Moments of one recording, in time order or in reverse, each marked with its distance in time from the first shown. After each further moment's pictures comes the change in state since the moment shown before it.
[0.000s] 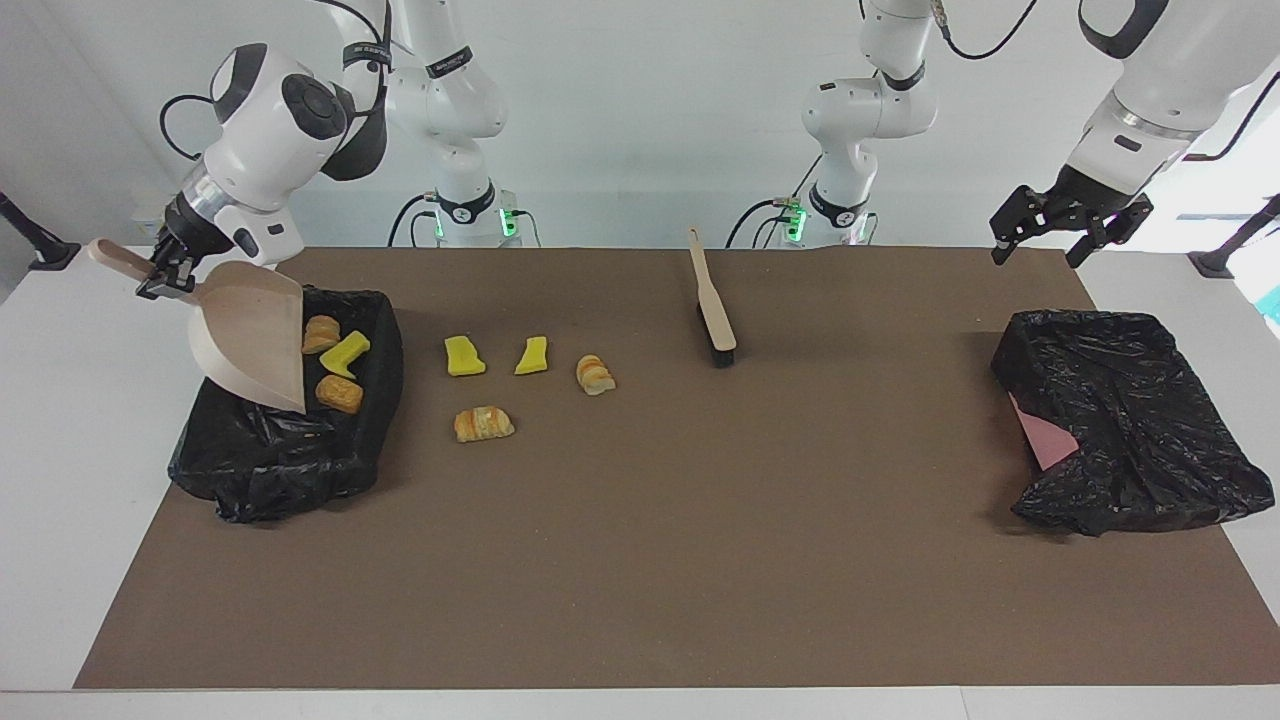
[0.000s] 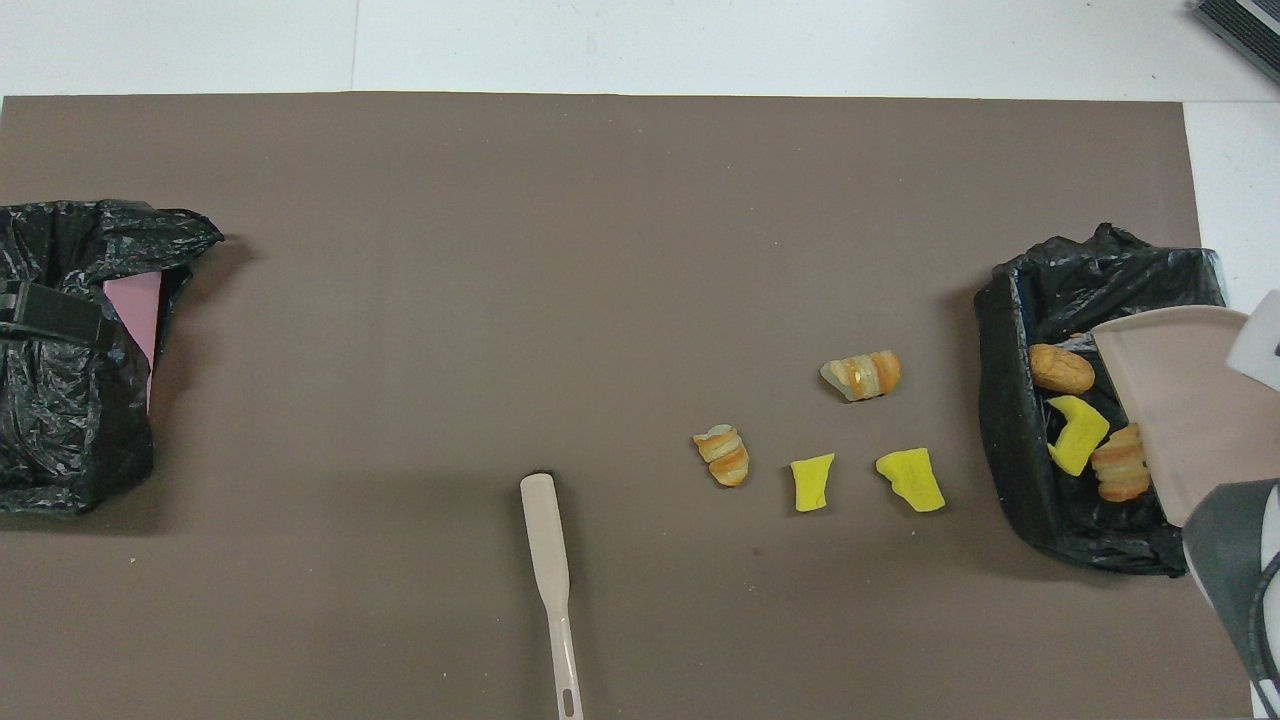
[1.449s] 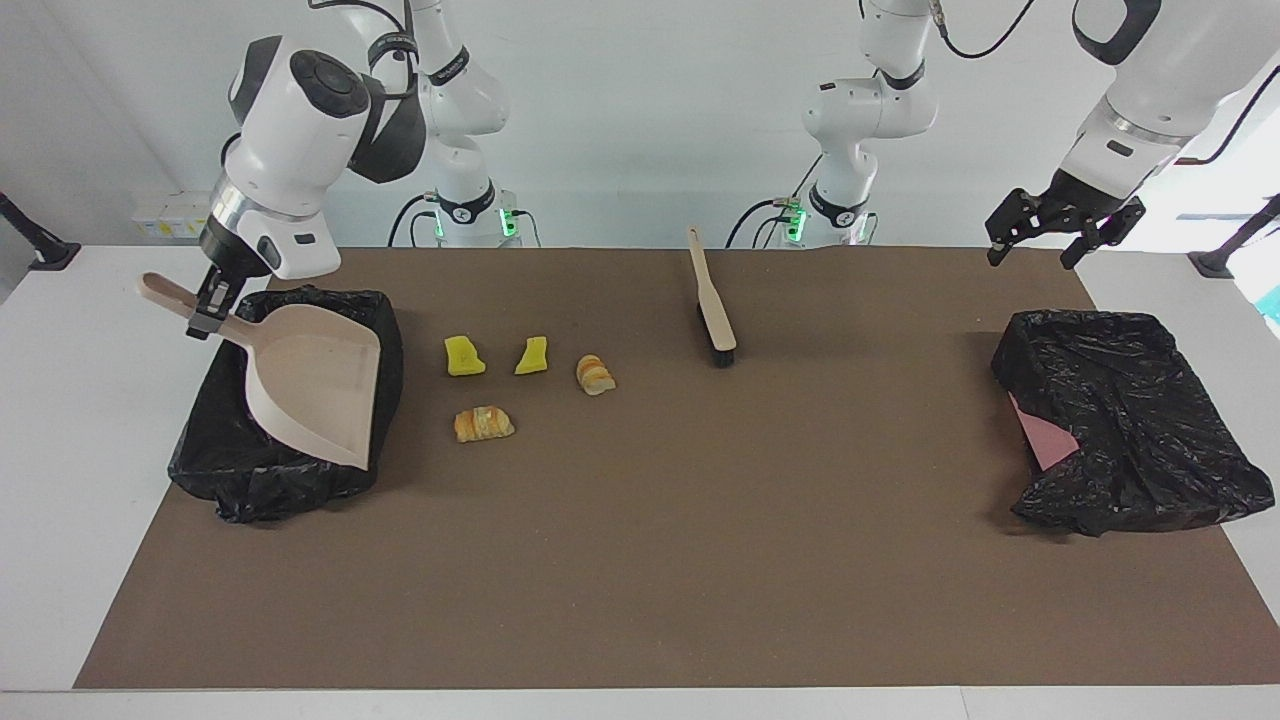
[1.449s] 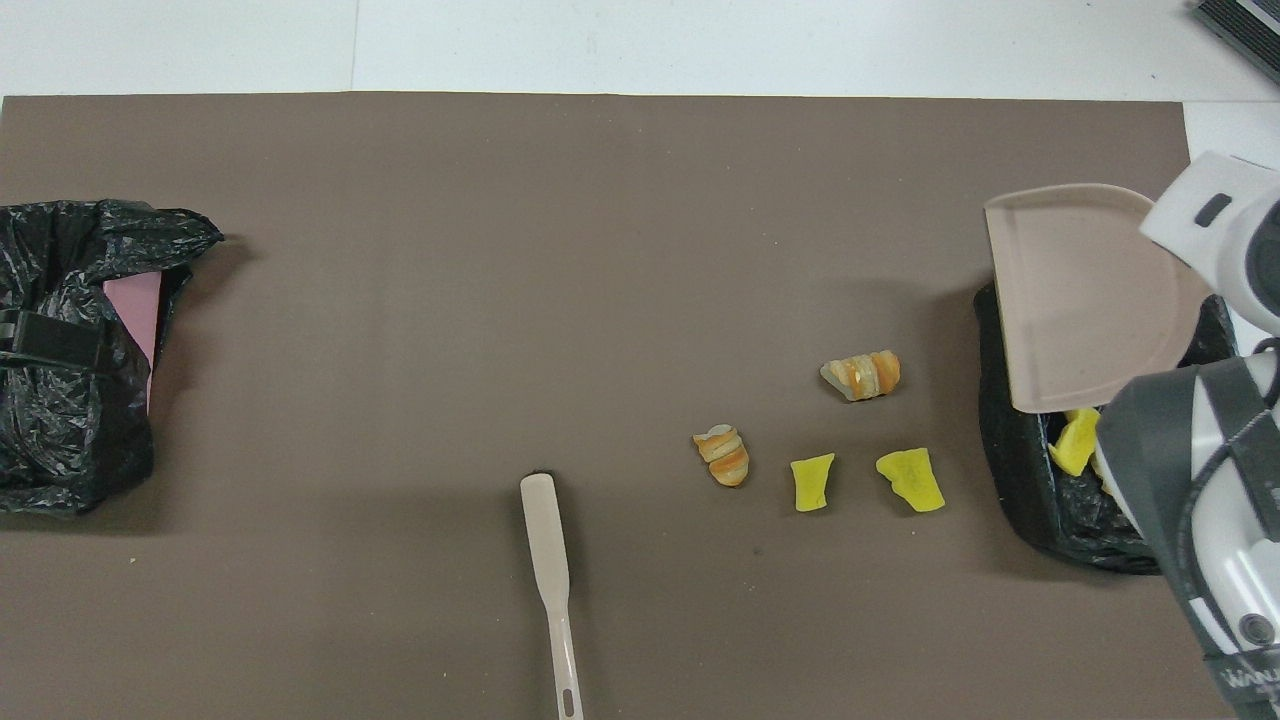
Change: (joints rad) left arm 0.001 -0.018 0.004 -0.034 0.000 0.019 0.000; right arm 0.207 0.197 0.004 0.344 0.307 -0.186 0.249
